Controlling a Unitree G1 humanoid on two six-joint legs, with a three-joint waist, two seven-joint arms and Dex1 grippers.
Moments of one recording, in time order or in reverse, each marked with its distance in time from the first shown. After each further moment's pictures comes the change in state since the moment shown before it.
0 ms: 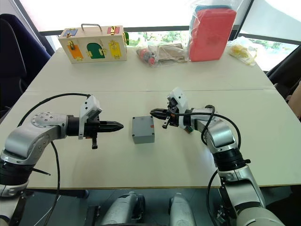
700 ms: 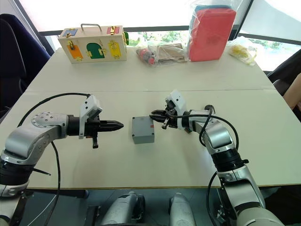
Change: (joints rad) left arm -0.001 -0.003 0.000 0.000 -0.002 -0.002 0.016; right arm 0.004 0.000 0.032 0.023 -0.022 -0.019 -0.021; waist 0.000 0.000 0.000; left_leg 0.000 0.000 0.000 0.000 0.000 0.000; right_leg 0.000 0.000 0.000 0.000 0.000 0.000
